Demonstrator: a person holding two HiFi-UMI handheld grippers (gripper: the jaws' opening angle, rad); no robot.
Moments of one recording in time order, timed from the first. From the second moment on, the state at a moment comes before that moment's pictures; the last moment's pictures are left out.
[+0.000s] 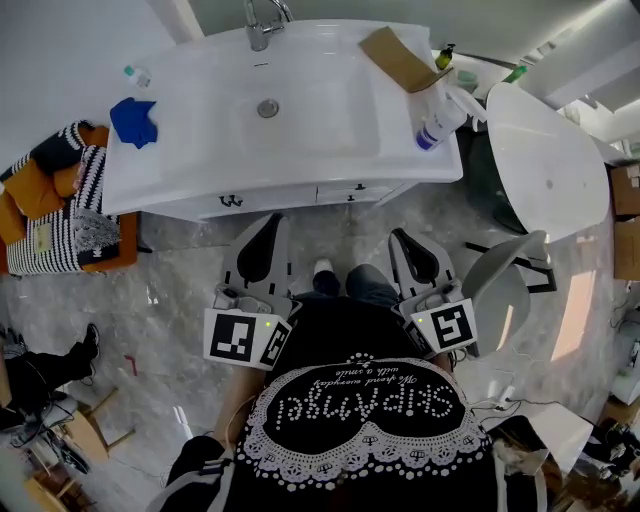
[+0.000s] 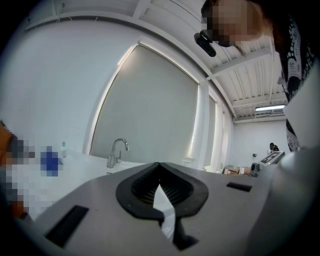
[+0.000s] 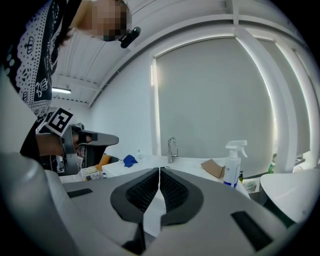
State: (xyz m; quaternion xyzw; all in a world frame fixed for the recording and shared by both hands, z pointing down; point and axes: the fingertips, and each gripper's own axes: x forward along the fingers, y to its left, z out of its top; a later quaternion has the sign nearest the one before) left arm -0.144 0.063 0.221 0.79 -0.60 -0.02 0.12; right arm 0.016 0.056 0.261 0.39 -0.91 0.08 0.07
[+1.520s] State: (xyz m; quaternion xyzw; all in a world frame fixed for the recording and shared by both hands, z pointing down) left arm -0.215 0.068 0.238 0.73 -0.68 0.01 0.12; right arm 0.025 0.035 0.279 0.40 -0.91 0.08 0.10
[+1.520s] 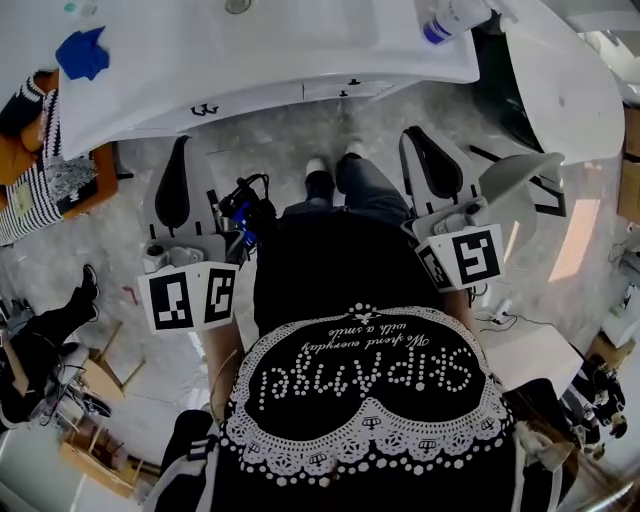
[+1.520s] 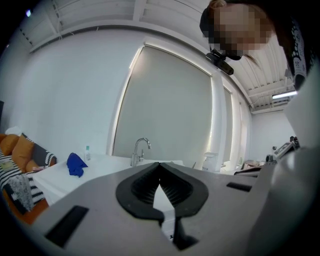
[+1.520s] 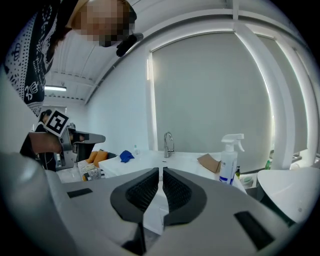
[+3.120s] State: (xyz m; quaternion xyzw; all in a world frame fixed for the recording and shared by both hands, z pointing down) left arm -0.091 0.067 0.366 0.80 -0.52 0.08 0.27; right arm 0.024 -0.046 0.582 0.41 -0.86 0.16 0.26
